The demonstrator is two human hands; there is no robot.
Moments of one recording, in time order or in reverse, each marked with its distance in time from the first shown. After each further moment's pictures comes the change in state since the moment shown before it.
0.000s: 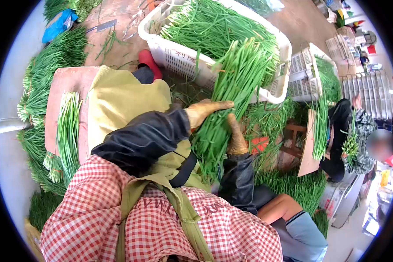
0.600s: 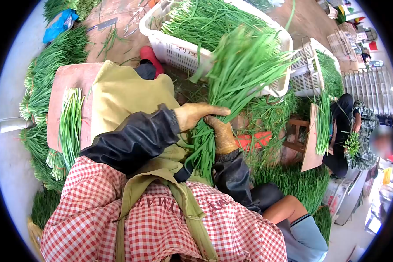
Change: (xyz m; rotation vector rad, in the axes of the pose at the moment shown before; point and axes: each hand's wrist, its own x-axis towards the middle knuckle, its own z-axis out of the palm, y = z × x) left_hand -0.041 0.006 0.015 0.036 -0.012 -0.180; right_hand -0.009 0.021 0.048 -0.179 0.023 -0.198
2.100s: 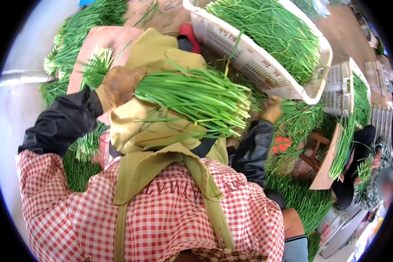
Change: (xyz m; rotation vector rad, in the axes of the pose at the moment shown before) left_hand -0.223 0.019 -0.056 2.219 0.838 0.072; right_hand 0.121 0.052 -0.136 -0.073 0.587 -0.208
